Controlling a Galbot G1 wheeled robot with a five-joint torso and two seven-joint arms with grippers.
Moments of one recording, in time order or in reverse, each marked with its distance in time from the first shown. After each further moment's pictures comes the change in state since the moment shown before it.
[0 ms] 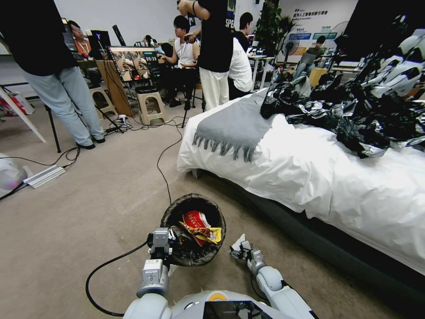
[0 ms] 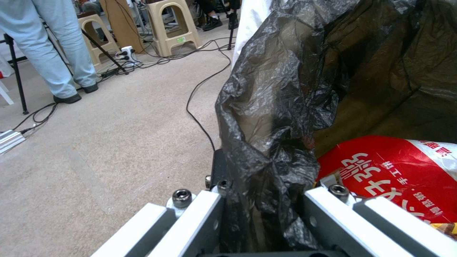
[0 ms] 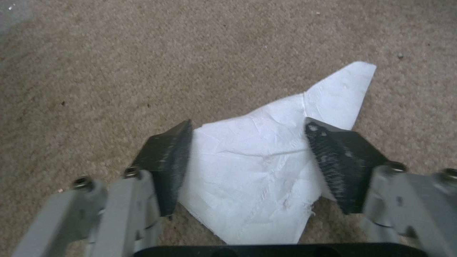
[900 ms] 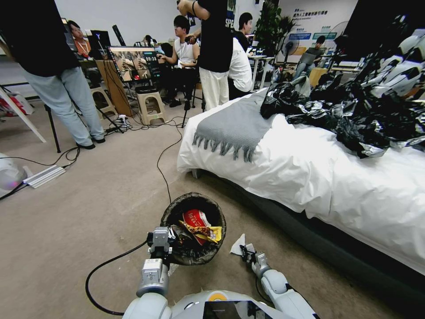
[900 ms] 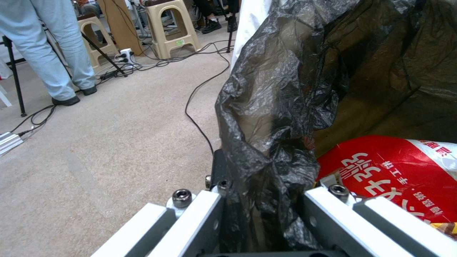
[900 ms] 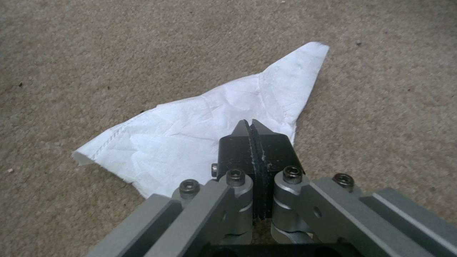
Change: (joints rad) left arm -0.006 0.005 0.001 -0.004 -0.006 0.000 0.000; right arm -0.011 -0.018 0.037 -0.018 -0.017 0.039 -0.015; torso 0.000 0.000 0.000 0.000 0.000
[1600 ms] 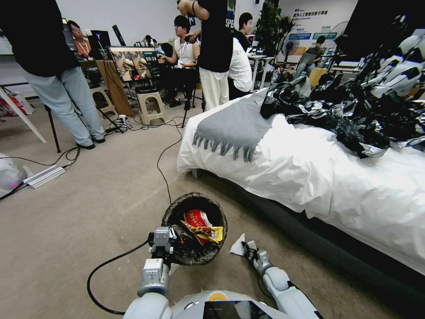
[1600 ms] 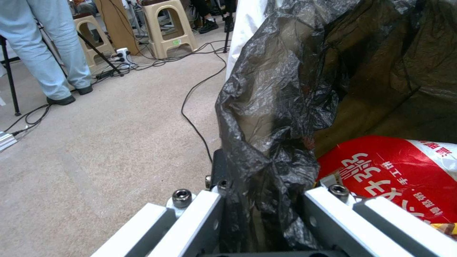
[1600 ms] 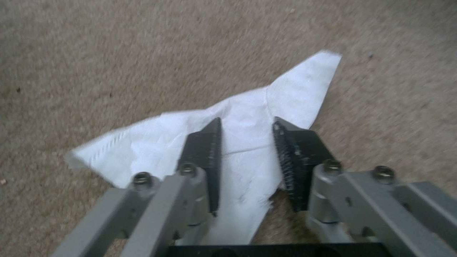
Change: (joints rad) left arm 0.000 -0.002 0.013 -0.001 0.003 0.002 0.001; right arm 0.024 0.029 0.000 -0.045 -0.044 0.031 -0.009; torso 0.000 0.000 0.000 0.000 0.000
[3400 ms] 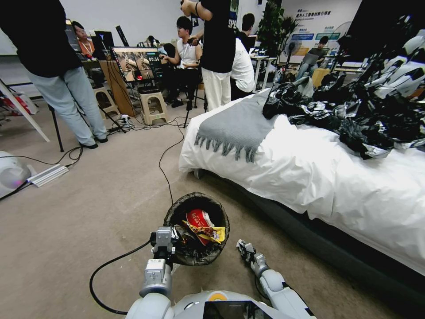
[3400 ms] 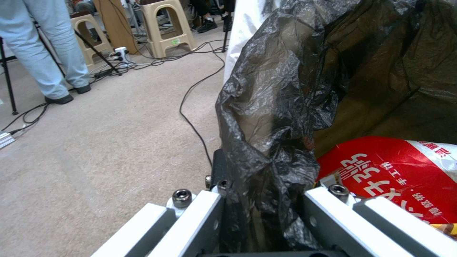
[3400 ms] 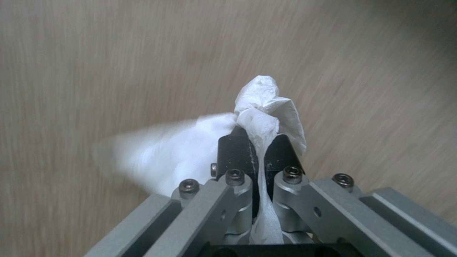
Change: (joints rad) left arm -0.006 -0.004 0.016 0.004 0.007 0.001 0.000; right arm 0.005 0.020 0.044 0.005 -0.048 0.120 0.047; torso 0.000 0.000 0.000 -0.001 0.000
